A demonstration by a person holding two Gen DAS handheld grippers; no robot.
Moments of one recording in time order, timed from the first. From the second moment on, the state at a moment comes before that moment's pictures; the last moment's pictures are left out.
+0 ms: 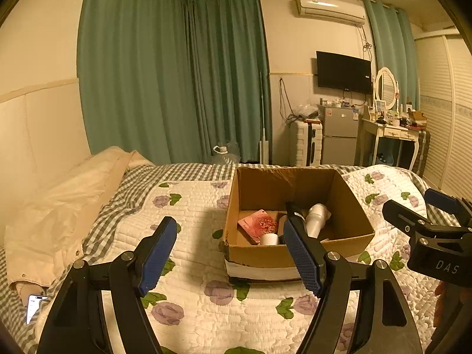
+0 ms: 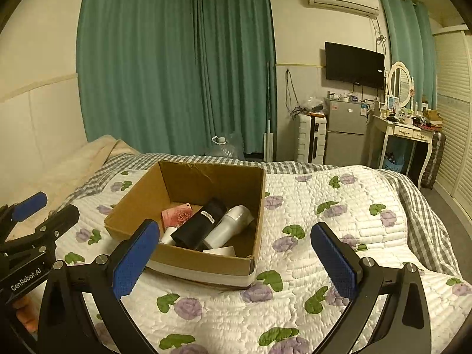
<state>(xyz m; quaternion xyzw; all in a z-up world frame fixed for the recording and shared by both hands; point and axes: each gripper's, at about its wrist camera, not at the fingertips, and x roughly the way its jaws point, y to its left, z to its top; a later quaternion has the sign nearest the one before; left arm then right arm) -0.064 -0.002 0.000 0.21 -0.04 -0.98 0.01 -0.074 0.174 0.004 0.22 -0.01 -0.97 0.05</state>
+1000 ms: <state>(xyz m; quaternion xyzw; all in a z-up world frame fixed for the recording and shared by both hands) -0.064 -0.003 -0.002 0.21 -0.04 -0.98 0.01 -0.074 0.171 0.002 0.22 0.00 -0.98 0.04</state>
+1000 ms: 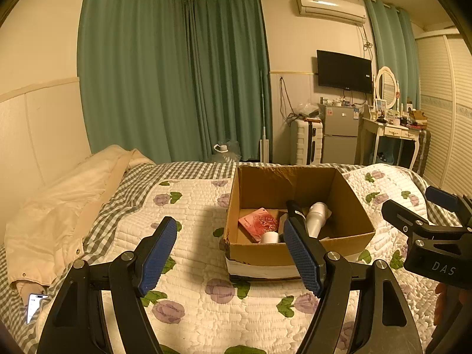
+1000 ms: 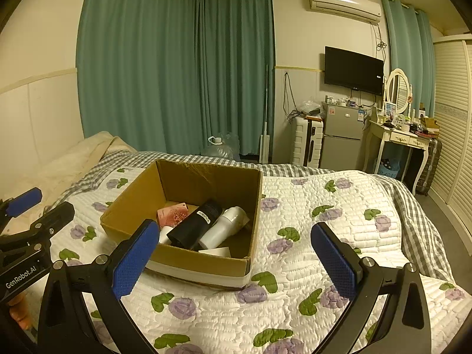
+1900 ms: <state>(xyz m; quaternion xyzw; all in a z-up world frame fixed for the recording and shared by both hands) -0.065 -0.004 -0.006 0.21 -0.04 -0.98 0.01 -0.075 0.171 0.001 0.23 0.00 -0.97 0.03</state>
